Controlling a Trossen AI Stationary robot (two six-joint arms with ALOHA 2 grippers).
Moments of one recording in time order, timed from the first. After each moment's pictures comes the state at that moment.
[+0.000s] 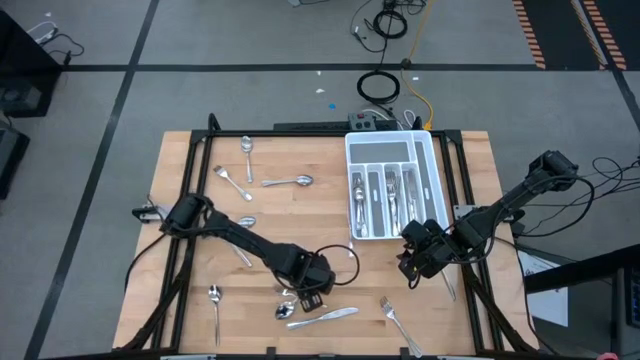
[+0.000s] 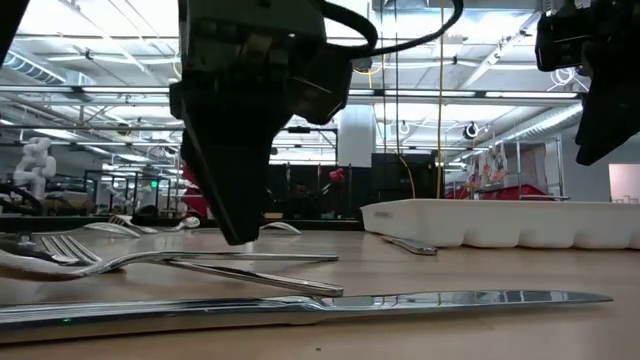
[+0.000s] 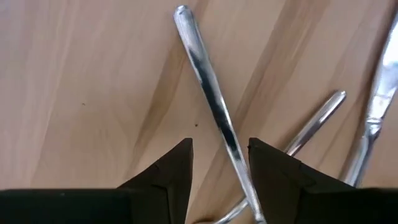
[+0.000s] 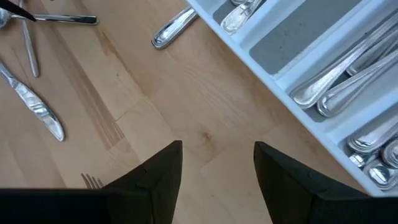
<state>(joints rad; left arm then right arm) -0.38 2.09 1.53 -0.79 0.05 -0.80 0.60 1.16 0.72 -0.73 0.34 1.27</state>
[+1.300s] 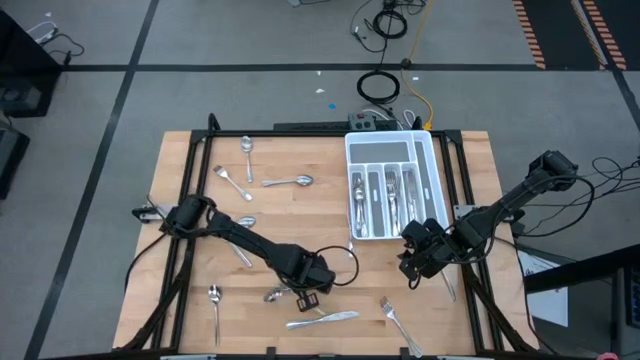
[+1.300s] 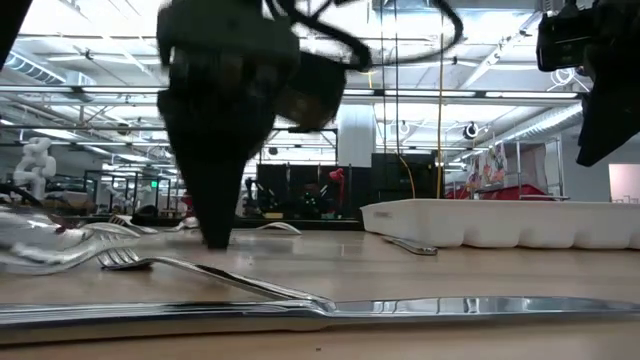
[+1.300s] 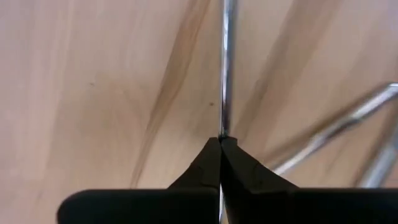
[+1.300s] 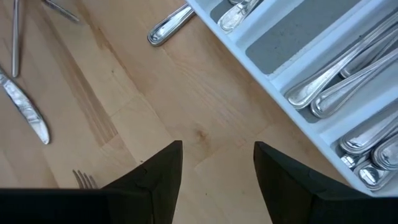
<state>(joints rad) -0.37 2.11 1.56 -0.89 0.07 -0.73 0.60 1.16 0.72 -0.75 0.34 1.25</state>
